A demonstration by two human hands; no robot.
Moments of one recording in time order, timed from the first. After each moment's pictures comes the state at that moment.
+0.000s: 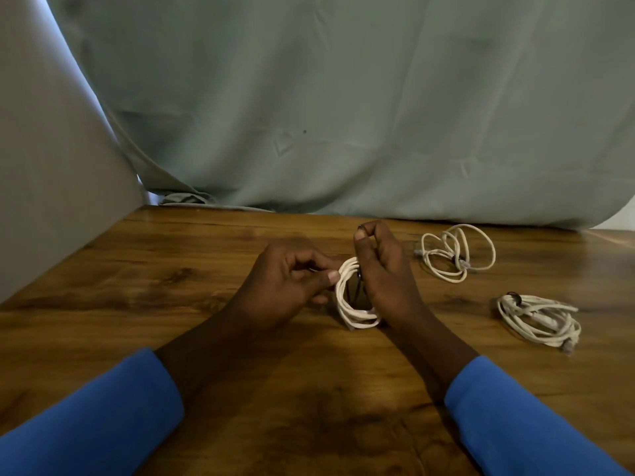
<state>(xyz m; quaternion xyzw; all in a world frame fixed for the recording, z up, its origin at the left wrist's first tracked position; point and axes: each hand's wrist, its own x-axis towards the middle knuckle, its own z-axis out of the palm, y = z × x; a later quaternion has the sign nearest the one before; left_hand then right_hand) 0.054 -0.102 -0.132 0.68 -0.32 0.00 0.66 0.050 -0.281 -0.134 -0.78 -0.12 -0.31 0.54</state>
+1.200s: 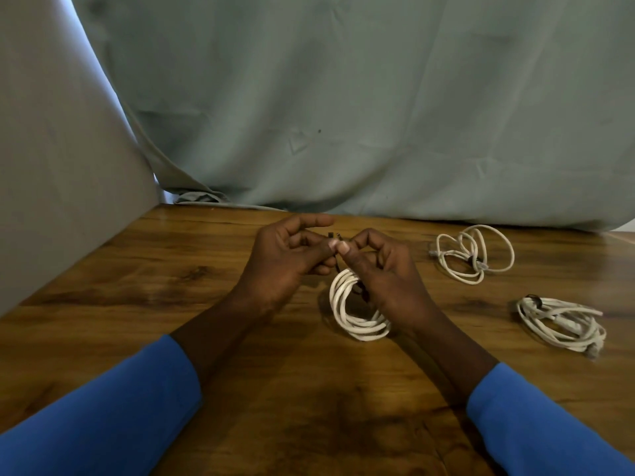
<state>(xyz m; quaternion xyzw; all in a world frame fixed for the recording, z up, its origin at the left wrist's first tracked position) 0.068 -0.093 -0.121 0.63 -0.24 0.07 0.74 0.024 -0.256 -0.115 -0.74 -0.20 -0.19 0.61</state>
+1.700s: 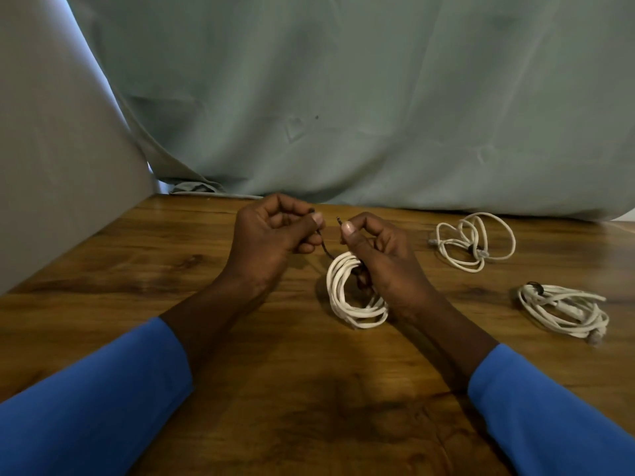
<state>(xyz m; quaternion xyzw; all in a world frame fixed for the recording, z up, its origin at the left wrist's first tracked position) 0.070 -0.087 -0.119 0.62 -0.21 0.14 0.74 0.032 -0.260 -0.122 -0.72 -0.18 -0.16 0.65</state>
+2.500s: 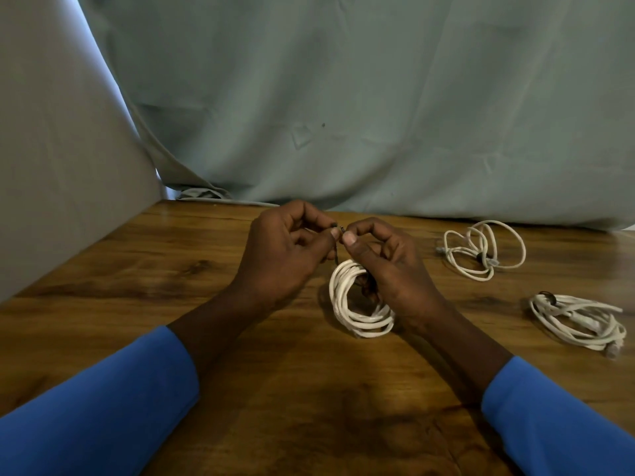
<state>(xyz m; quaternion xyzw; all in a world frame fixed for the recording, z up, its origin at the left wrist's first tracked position) 0.067 -0.089 -0.122 0.68 -0.29 0.20 0.64 0.031 -0.259 -0.123 -0.69 -0.20 -0.16 0.67</state>
